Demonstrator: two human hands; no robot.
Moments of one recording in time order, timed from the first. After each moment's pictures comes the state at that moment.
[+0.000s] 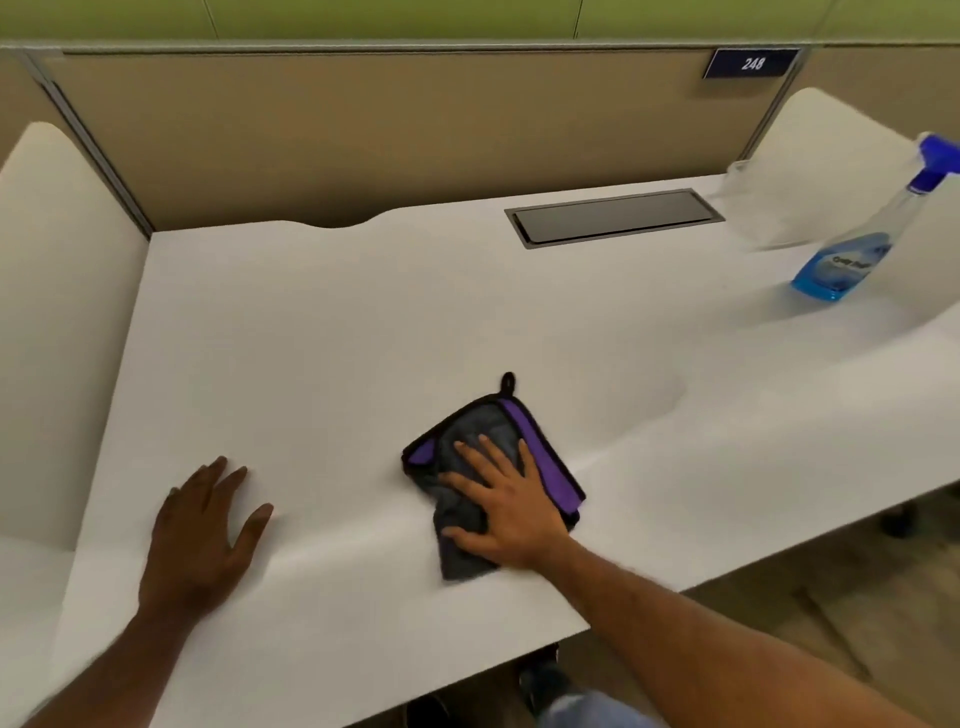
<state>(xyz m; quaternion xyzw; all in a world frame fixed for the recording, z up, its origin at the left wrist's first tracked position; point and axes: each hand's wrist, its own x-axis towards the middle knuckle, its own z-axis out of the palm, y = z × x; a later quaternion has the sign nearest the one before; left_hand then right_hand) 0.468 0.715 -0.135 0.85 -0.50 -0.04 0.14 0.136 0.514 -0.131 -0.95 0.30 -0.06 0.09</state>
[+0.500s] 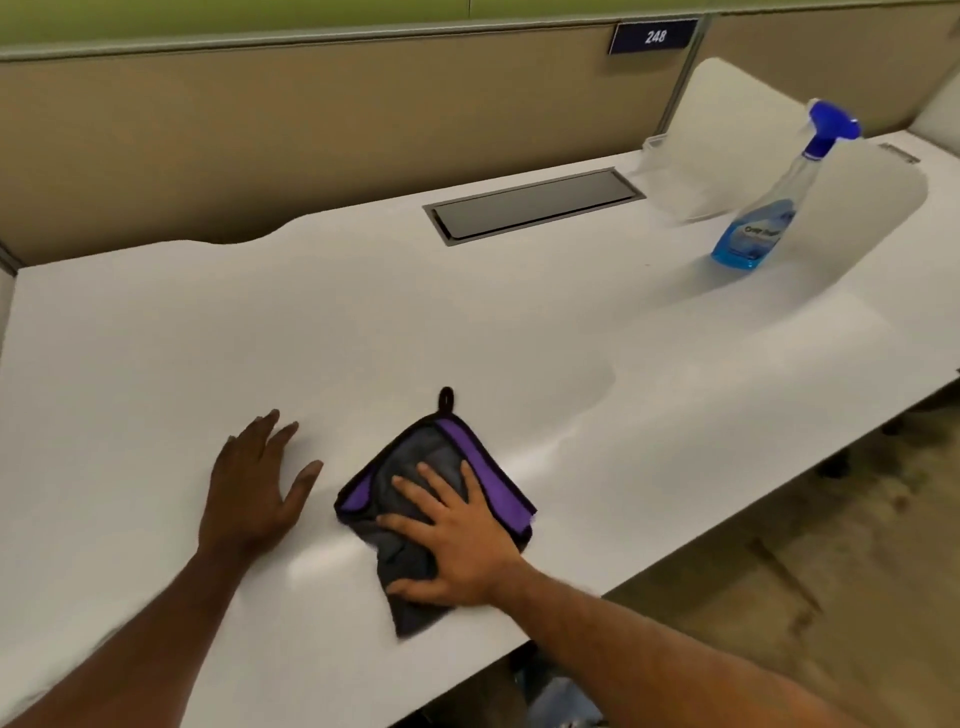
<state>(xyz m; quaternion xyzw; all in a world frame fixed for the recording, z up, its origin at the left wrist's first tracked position) 0.392 0.568 -0.110 0.79 -0.59 -0.06 0.17 0.109 0.518 -0.127 -0.96 0.26 -0.04 0.10</state>
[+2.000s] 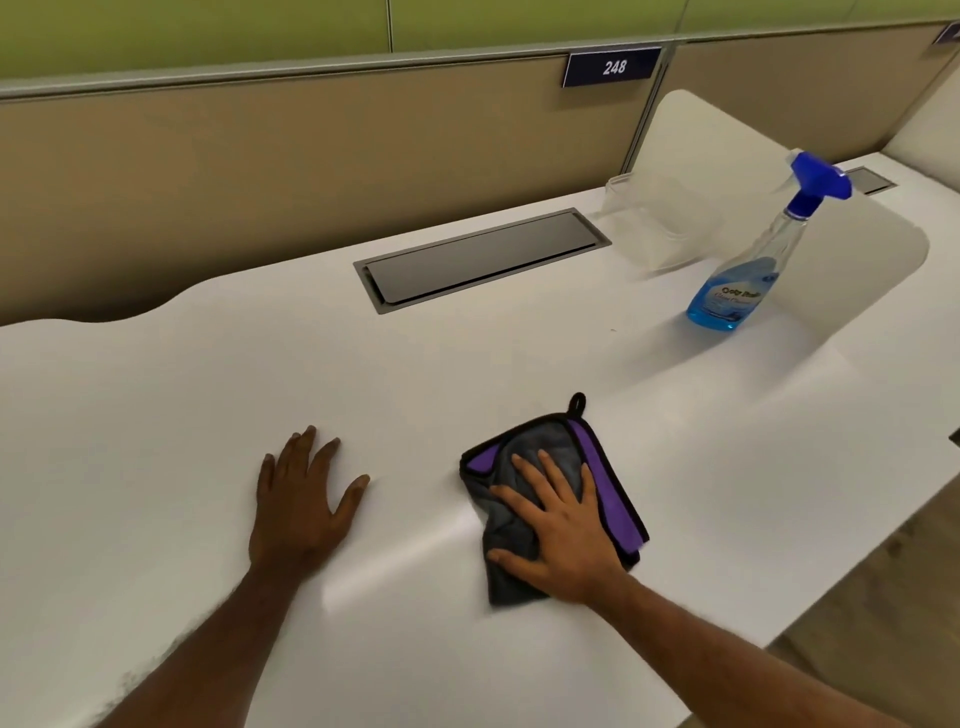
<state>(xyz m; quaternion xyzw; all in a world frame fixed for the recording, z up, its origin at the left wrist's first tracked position) 0.300 0.365 -0.137 0.79 -0.58 -0.07 0.16 -0.032 0.308 -0.118 -0.89 0.45 -0.02 0.09</state>
